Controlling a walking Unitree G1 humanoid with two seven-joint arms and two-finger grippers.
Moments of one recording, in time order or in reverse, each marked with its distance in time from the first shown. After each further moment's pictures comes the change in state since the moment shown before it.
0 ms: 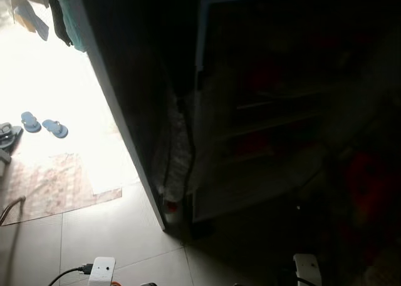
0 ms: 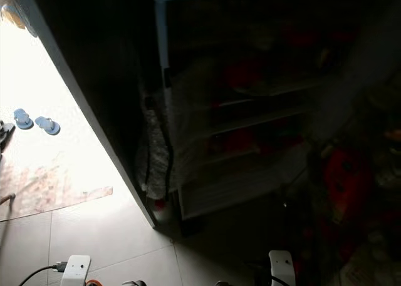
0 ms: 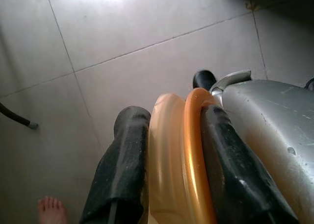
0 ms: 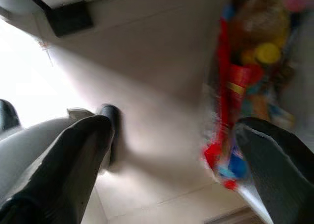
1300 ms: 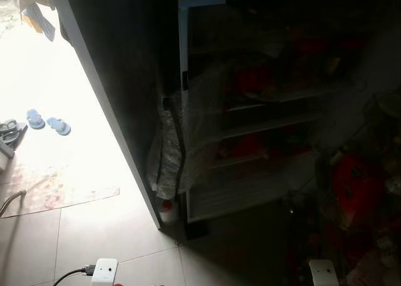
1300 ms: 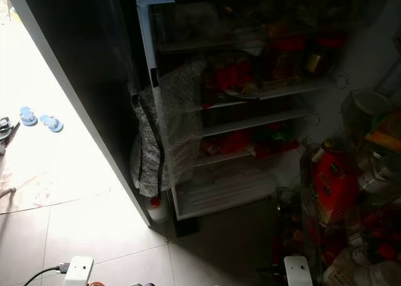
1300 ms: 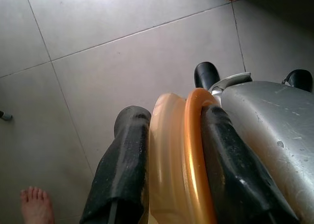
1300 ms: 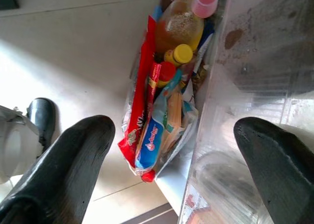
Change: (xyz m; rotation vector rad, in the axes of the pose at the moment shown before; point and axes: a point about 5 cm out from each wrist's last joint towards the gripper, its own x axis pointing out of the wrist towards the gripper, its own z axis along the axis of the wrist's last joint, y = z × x) left arm 0.000 0.005 -0.001 -0.002 0.013 -0.036; right arm -0.003 -0.023 0.002 -0.114 -0.007 -0.202
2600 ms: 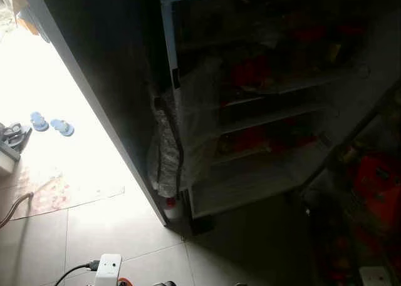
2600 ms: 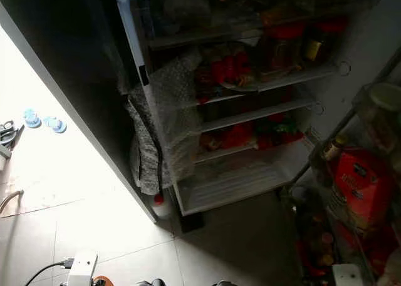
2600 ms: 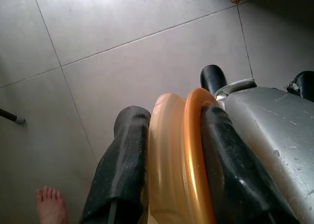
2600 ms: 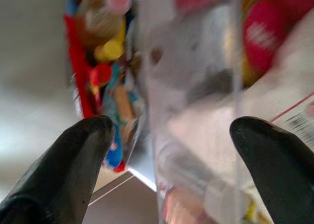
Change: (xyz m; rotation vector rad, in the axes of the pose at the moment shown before) left arm 0.001 -0.010 0.006 -0.010 -0.026 -0.006; right arm -0.010 -0.101 -0.002 -0.067 -0.006 -0.356
